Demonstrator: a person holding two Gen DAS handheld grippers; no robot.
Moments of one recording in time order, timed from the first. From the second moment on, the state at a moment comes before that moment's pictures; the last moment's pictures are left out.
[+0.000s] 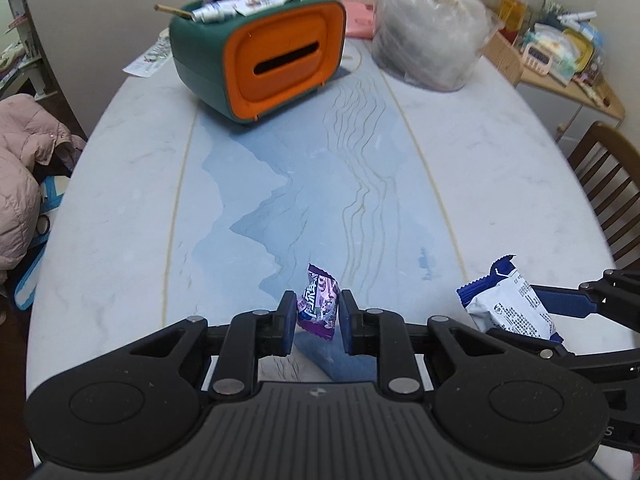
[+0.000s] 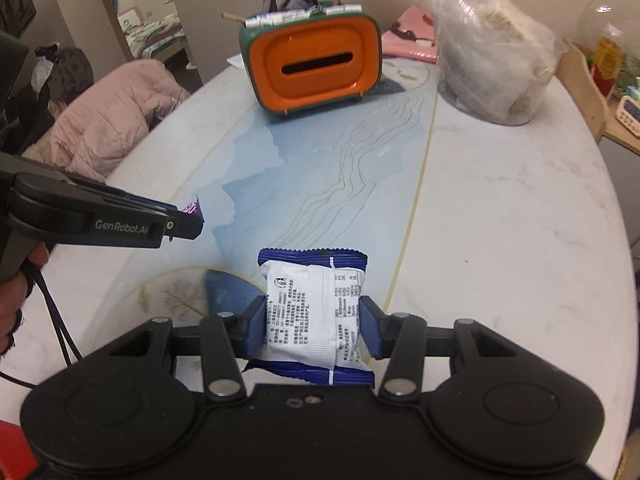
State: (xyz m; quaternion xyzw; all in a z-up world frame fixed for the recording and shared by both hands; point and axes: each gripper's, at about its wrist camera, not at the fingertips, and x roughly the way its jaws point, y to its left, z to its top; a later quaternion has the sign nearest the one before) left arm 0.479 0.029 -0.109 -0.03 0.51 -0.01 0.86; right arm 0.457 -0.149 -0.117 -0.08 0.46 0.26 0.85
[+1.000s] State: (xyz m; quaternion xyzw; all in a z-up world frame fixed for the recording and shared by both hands) left arm 0.233 0.030 0.001 -0.04 0.52 -0.04 0.85; right arm 0.235 -0.139 0.000 -0.08 0.43 0.28 0.85
